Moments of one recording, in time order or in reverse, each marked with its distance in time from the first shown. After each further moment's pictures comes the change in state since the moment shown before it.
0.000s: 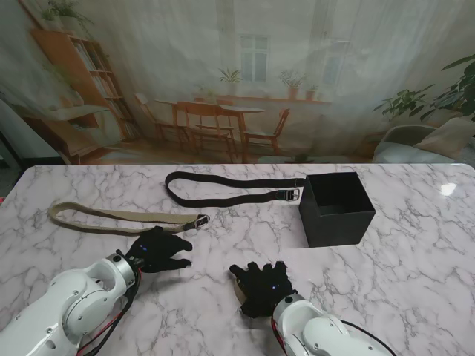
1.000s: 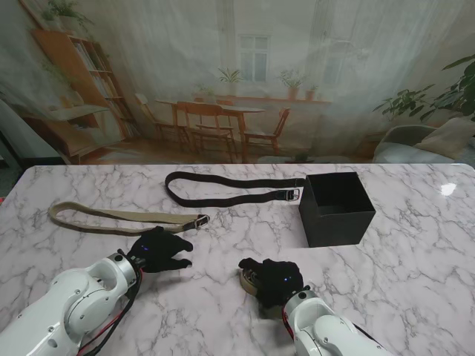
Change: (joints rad) left arm -0.010 0.001 0.011 0.006 0.001 0.005 -0.008; right arm -0.037 -0.019 0.085 0.068 0.057 -0.035 -0.219; left_hand 0.000 0.000 0.000 0.000 0.000 -0.001 0.000 0.000 0.000 0.000 0.000 0.000 0.000 0.000 0.000 0.000 0.000 0.000 0.000 0.000; right_hand 0.228 -0.389 0.257 -0.307 0.000 -0.239 0.652 -0.114 0.501 0.017 0.395 0.356 0.605 -0.140 0.540 0.335 0.756 -0.324 0.488 0.146
